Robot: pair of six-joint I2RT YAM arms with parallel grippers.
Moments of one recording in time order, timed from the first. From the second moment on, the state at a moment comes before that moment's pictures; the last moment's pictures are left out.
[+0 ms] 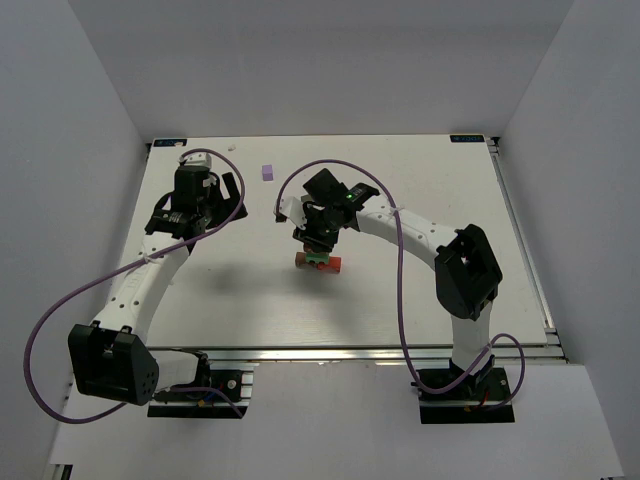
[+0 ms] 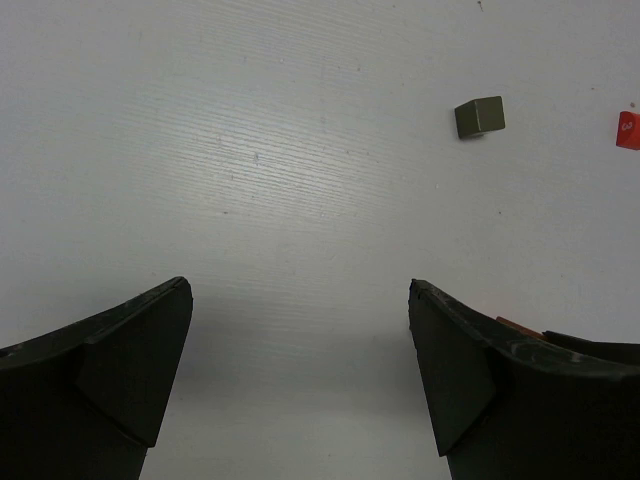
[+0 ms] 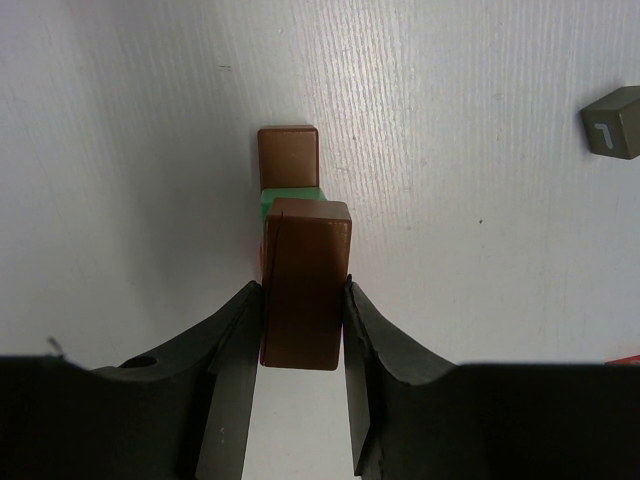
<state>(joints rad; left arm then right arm) -0.19 1.26 1.10 -0.51 -0.11 -0.39 0.82 1.93 1.64 -0.74 -0.25 -0.61</state>
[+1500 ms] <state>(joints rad) -0.19 1.26 1.10 -0.51 -0.11 -0.39 0.81 1.94 1.64 -0.74 -0.27 -0.64</state>
